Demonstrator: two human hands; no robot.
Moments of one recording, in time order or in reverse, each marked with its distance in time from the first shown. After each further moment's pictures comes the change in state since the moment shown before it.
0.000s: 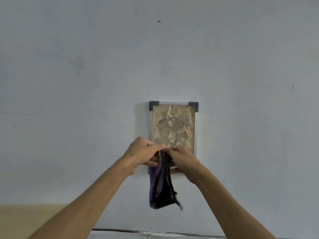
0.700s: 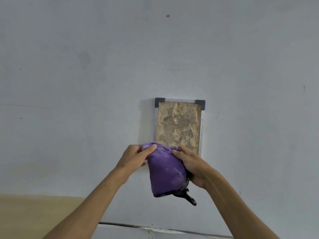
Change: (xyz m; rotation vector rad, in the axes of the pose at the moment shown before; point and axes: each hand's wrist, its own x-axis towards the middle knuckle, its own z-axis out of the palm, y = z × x) left_hand 0.010 -0.064 -0.015 -0.212 0.132 0.063; right_hand -0.012 0.013 -0.007 0.338 -0.168 0.084
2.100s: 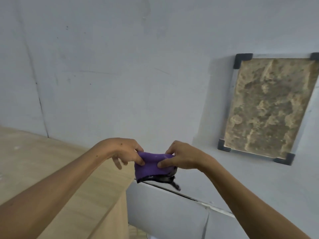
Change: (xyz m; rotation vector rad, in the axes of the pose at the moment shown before) left_hand -0.032 -0.041 -0.198 0.931 -0.300 -0.675; right_hand 0.095 0.061 0.178 -0.982 -0.510 -0.138
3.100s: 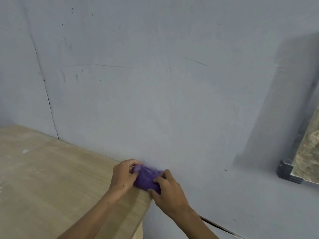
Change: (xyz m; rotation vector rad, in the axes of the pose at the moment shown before) left_hand 0.160 -0.155 0.059 -0.360 0.810 0.083; right_hand 0.149 0.024 0.171 -0.074 0.234 -0.063
